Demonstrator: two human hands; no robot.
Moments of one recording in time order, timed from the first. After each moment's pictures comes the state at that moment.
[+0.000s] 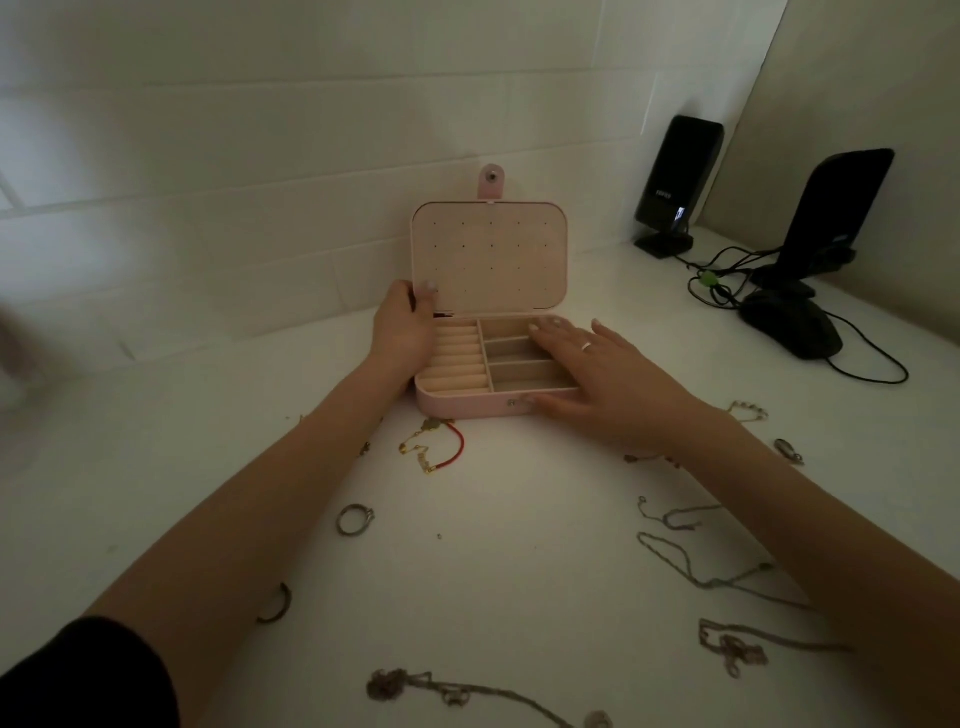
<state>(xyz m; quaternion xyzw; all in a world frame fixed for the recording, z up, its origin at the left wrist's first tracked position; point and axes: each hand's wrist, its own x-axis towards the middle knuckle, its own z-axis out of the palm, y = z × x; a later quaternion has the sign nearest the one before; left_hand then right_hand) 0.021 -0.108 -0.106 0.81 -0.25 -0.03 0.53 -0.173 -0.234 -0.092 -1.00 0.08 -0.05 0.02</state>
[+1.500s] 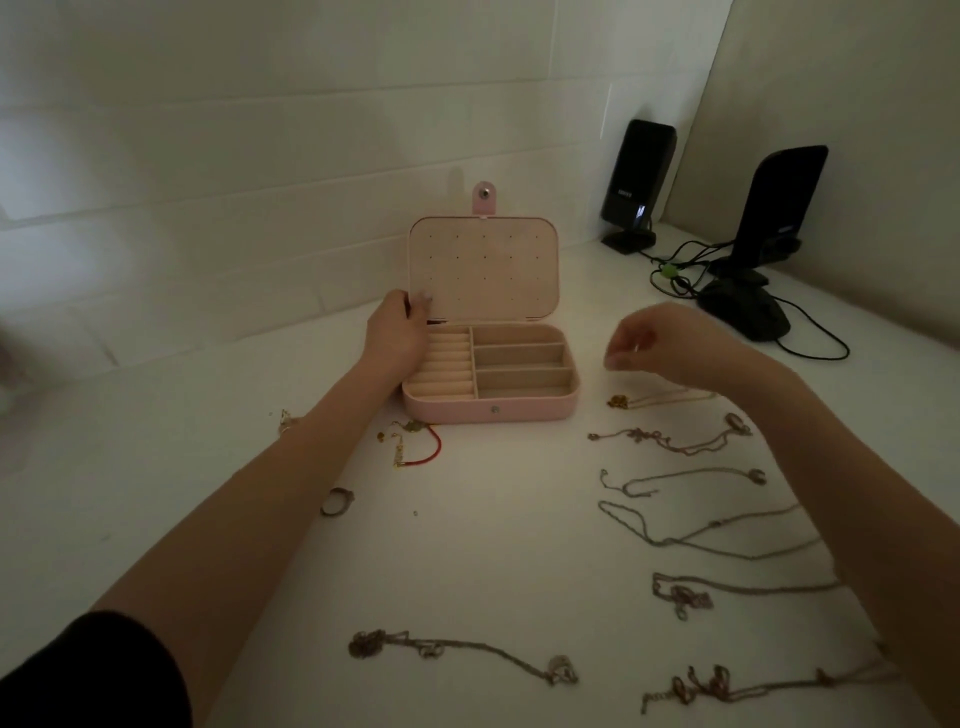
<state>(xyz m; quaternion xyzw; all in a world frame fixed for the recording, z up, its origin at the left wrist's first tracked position) -0.001 -0.109 -0.101 0.84 -0.27 -0.04 0.47 -0.222 -0.281 -0.055 -0.95 0.25 -0.05 0.20</state>
